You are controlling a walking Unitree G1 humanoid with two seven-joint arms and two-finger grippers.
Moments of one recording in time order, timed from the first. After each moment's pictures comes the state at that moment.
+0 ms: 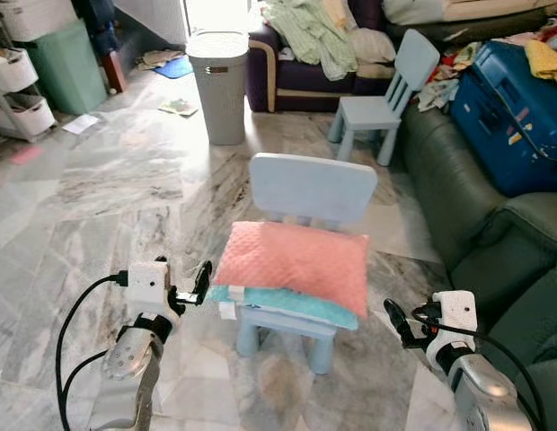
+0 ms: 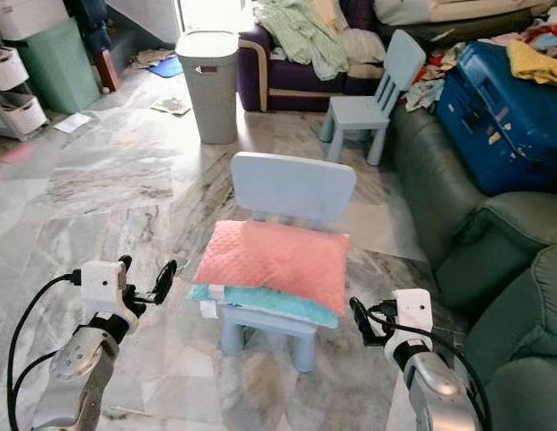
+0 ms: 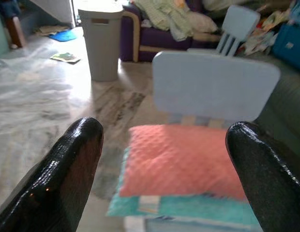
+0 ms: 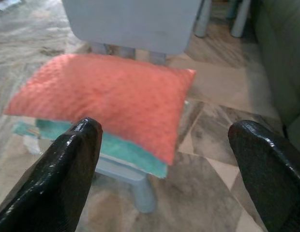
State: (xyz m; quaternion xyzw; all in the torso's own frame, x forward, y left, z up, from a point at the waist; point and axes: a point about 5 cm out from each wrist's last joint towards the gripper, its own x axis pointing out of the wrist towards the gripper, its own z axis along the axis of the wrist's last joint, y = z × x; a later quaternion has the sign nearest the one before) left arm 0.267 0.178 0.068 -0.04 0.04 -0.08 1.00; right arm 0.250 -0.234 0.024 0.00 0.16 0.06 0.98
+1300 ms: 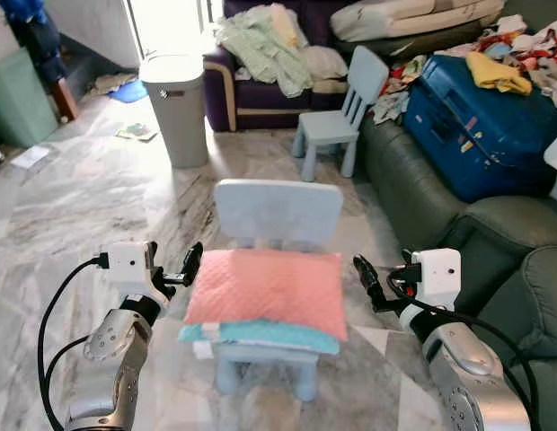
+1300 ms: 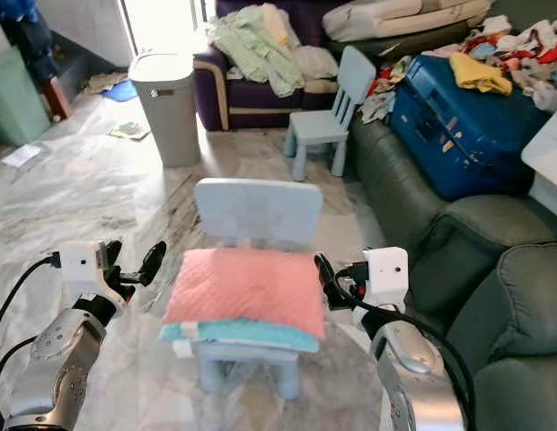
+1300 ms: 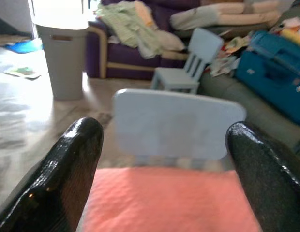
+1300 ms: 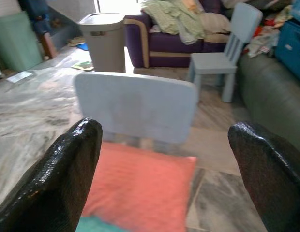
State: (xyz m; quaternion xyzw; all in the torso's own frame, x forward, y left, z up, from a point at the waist) left arm 0.275 0.184 0.092 -0.08 0.04 -0.08 0.99; right arm 0.252 -0.173 0.107 0.01 0.07 0.10 0.99
